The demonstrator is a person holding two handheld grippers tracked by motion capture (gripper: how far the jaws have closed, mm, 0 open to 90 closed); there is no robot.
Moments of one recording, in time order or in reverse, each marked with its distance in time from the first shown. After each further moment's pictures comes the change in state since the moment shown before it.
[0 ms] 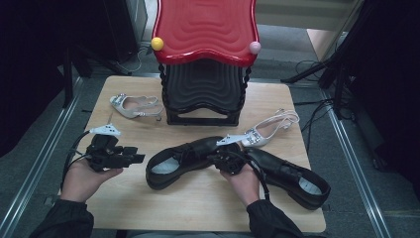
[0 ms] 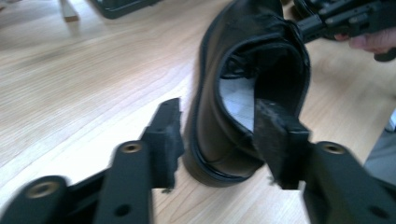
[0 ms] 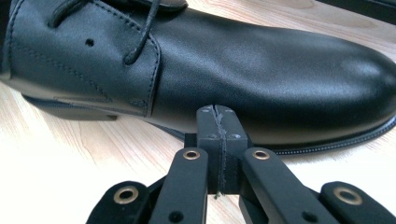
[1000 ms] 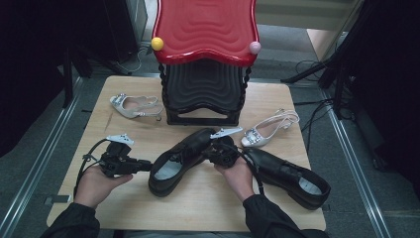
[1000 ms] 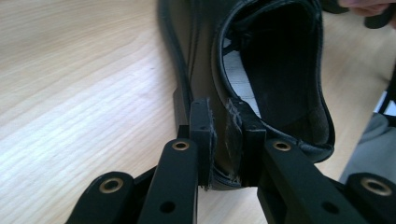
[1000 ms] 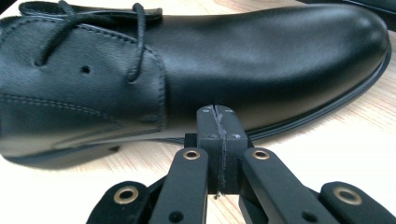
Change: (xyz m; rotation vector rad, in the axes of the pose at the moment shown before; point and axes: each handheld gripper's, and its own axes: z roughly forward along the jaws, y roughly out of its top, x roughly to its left) left arm -0.007 -0.012 0.038 0.110 -0.105 -0.008; right arm -0.001 0.019 0.017 0.022 0.019 0.024
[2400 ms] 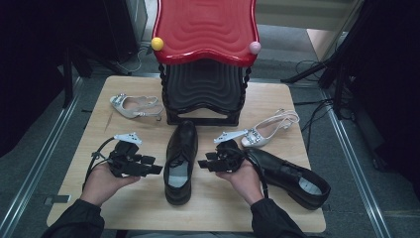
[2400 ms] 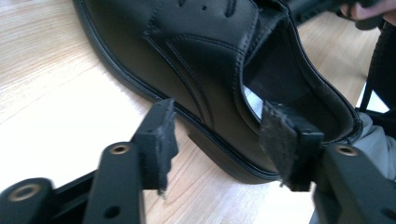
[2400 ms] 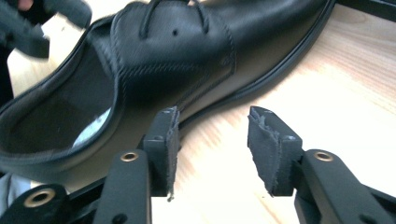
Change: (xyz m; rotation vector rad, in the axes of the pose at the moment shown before) left arm -0.004 0.012 0.010 -0.006 -0.051 0.049; right arm 0.006 -0.008 -0.023 -0.002 0.121 -0.062
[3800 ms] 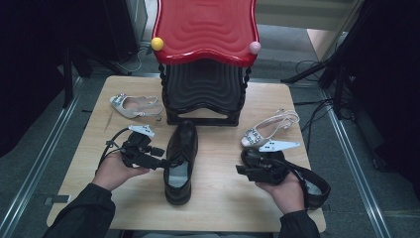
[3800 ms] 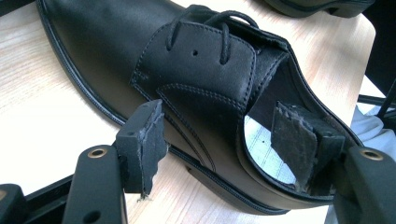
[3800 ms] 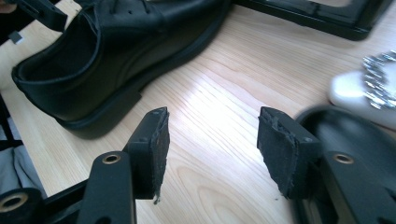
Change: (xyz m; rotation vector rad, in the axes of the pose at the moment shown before) left arm 0.002 0.031 0.020 0.034 -0.048 0.088; right arm -0.015 -0.049 -0.106 -0.090 -0.153 0.054
